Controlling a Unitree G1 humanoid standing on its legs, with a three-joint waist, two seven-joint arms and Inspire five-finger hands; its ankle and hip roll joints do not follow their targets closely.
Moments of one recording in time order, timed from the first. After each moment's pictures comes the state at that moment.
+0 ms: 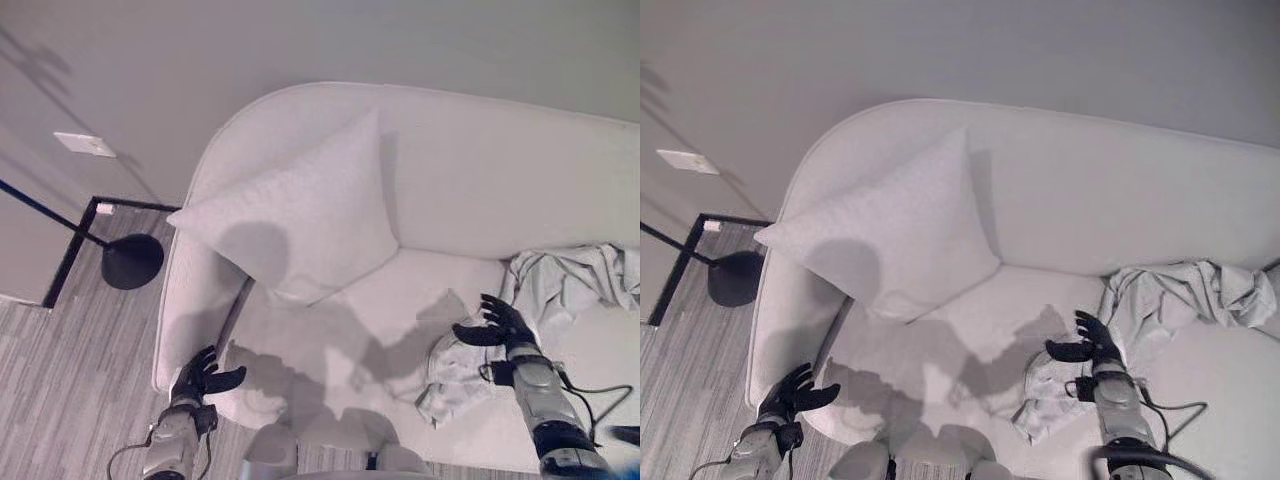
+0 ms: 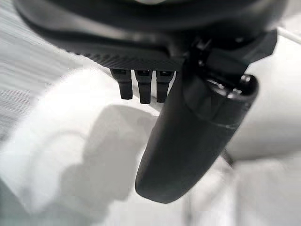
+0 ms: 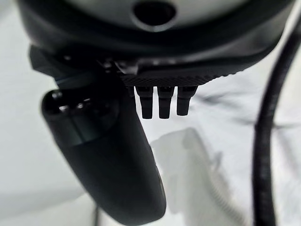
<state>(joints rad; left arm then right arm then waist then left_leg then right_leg) 0.06 0.18 0.19 0.62 -0.15 0.04 0.00 -0.14 -0.39 -0.12 0.78 -0.03 0.02 -0.03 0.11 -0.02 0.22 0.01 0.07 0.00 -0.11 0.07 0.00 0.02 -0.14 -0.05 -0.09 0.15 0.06</state>
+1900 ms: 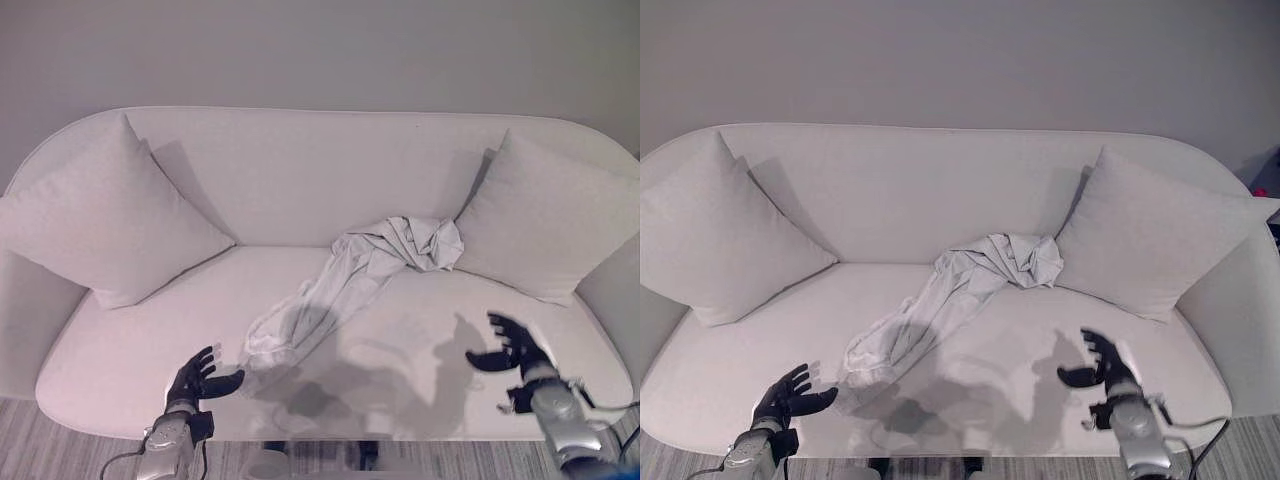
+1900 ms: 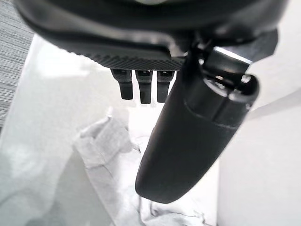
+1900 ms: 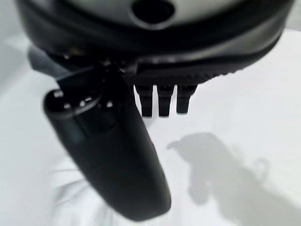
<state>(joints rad) 0.14 0.19 0.19 0.45 -0.15 0.07 0.04 -0.08 -0.66 -0.01 0.42 -0.07 0.05 -0.04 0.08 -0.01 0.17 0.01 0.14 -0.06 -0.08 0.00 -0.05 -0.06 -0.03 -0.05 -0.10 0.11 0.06</state>
